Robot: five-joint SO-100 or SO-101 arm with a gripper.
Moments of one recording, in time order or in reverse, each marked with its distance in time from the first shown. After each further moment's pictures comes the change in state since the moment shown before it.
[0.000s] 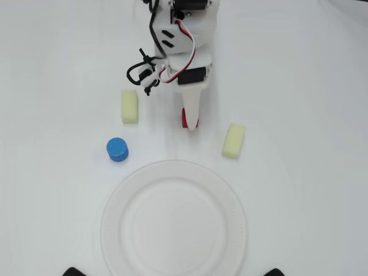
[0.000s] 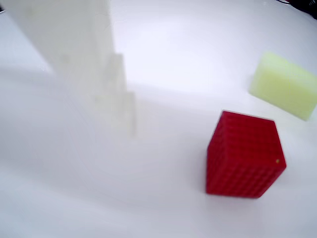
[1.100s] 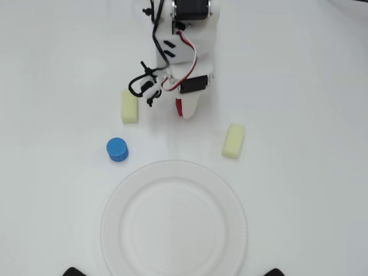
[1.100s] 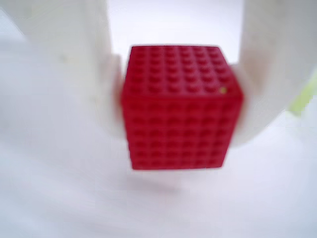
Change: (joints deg) arm -0.1 2.8 4.3 -8.9 -3.9
